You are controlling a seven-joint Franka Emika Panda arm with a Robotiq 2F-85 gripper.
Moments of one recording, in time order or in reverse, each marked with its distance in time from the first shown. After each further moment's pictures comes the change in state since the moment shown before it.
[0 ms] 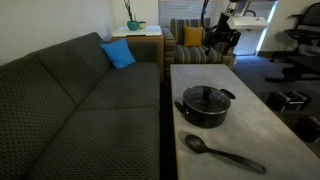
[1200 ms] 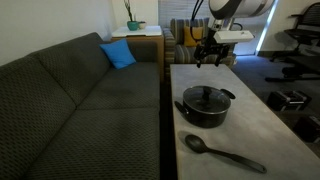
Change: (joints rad) arm 0.060 0.232 -0.004 0.334 -0.027 -0.180 0.049
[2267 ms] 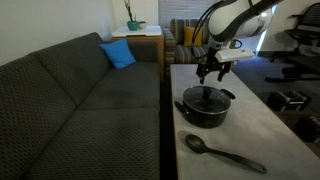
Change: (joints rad) arm 0.017 0.057 -0.027 -0.038 -0.002 0.009 -0.005
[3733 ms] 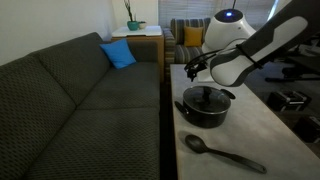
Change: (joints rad) arm 0.235 0.009 -0.331 -0.259 -0.112 0.634 0.680
